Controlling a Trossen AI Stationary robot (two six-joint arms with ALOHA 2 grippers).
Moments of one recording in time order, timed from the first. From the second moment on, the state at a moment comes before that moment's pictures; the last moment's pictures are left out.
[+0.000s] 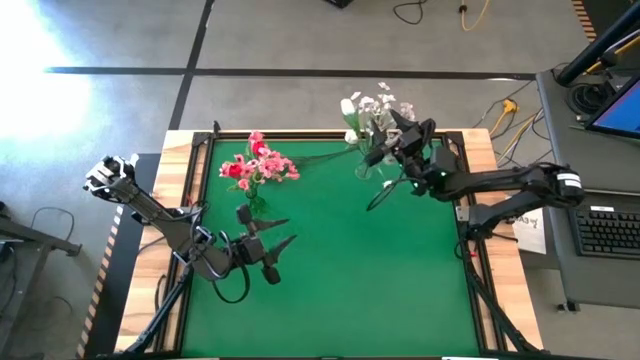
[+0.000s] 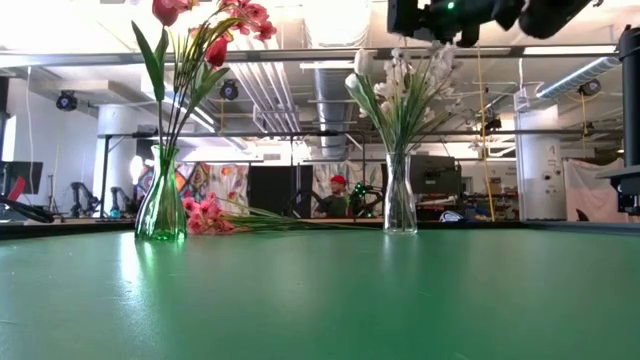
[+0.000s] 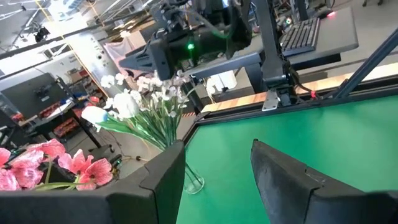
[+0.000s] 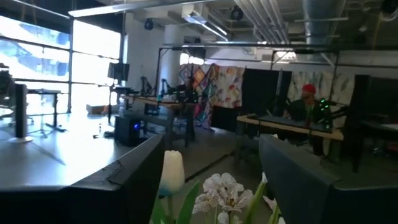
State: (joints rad) left arm -0.64 1.29 0.90 0.22 -1.13 0.24; right arm -0.19 1.25 0.73 0.91 0.80 -0.40
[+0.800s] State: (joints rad) left arm -0.64 1.29 1.07 0.14 -1.17 0.22; right arm -0.16 1.14 0.73 0.75 0.78 -0.23
